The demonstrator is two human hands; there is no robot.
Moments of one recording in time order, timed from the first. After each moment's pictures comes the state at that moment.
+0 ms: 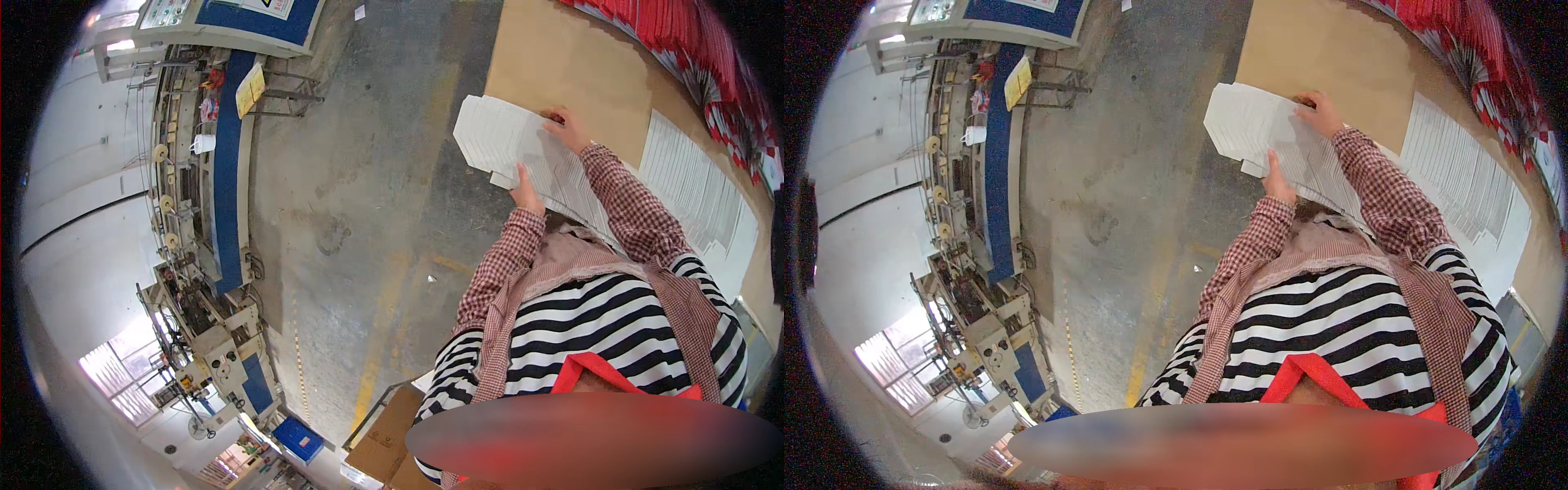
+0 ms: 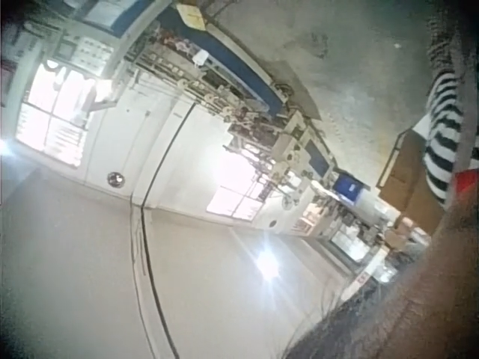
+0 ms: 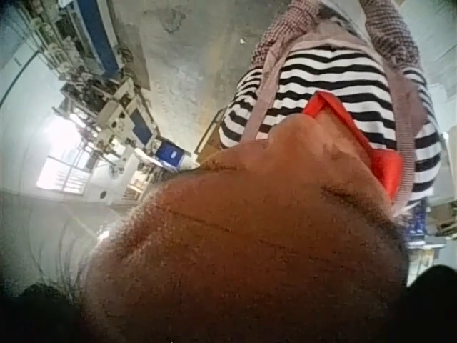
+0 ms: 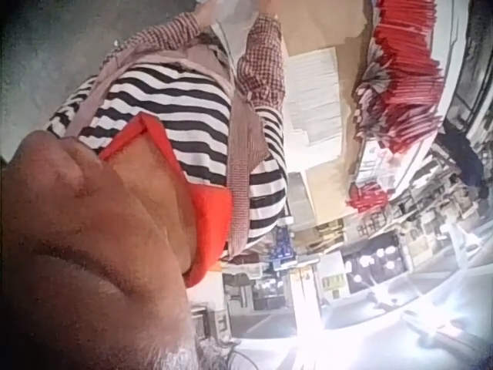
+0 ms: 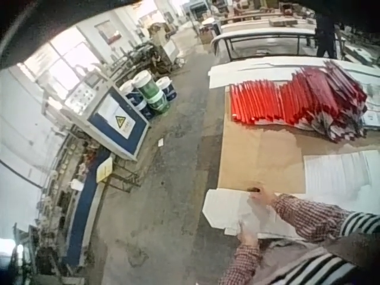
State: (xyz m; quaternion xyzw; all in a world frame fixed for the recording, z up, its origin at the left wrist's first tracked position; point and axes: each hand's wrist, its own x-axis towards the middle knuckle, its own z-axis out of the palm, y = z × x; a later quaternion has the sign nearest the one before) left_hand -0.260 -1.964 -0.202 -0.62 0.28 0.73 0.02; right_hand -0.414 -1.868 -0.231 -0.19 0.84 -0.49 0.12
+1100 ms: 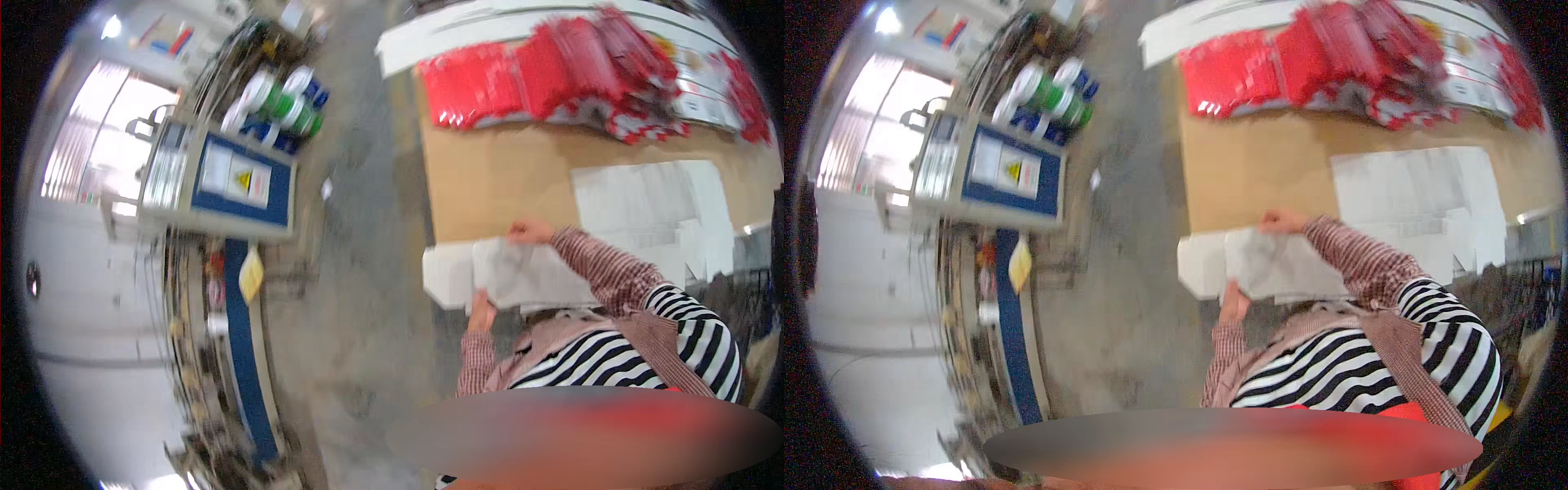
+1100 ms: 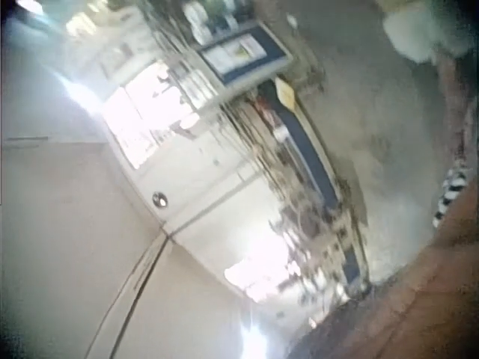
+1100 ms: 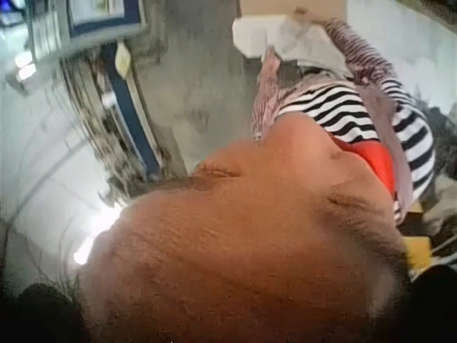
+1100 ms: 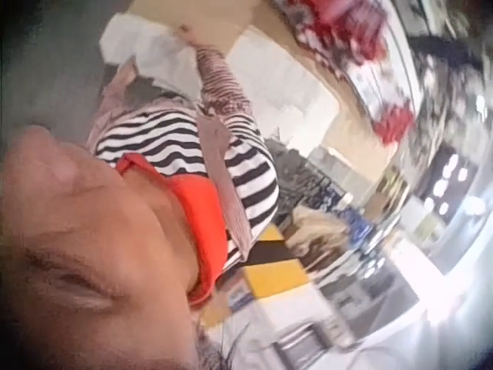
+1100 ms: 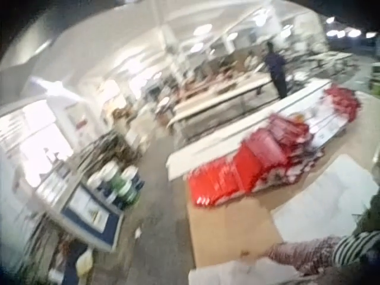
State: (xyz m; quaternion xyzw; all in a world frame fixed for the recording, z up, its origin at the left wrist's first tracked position) left_hand -0.248 -2.040 -0.218 -0.23 0.33 0.90 0.17; right_hand -0.412 -1.832 -0.197 -0.17 0.79 -0.51 0.30
